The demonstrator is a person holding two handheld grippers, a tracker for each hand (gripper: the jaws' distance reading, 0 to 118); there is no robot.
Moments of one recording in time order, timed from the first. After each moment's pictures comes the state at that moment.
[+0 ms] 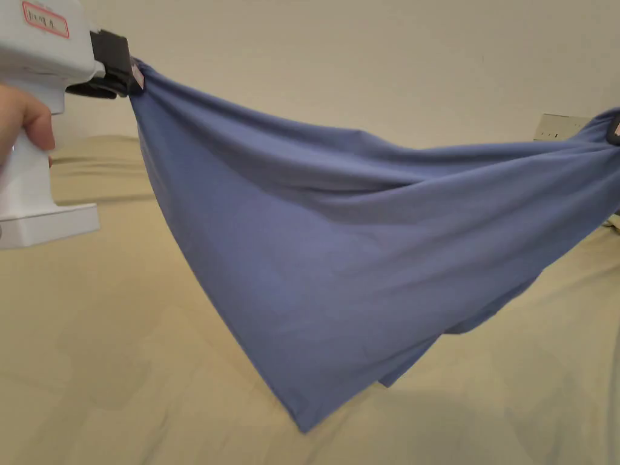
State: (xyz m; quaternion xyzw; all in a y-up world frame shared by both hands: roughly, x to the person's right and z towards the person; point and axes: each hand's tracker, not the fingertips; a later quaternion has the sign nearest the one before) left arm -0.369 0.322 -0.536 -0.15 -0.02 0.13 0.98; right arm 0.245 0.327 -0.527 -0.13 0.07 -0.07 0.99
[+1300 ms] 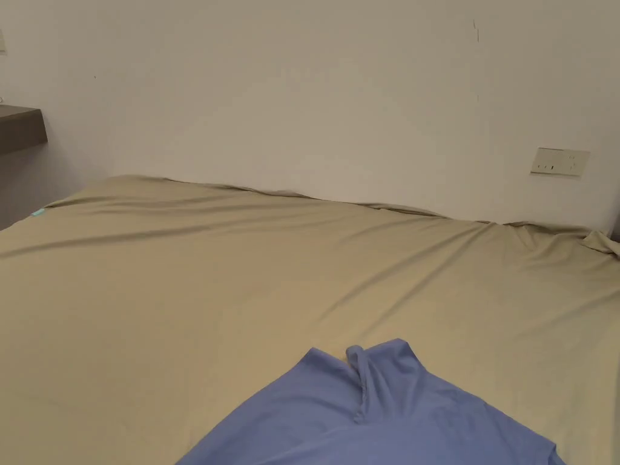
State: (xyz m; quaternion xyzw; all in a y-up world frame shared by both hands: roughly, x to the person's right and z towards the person) left arm -0.357 -0.018 -0.274 -0.41 -0.01 0.22 0.88; right arm 0.282 0.014 -0.322 -0.37 0.03 -0.12 0.92
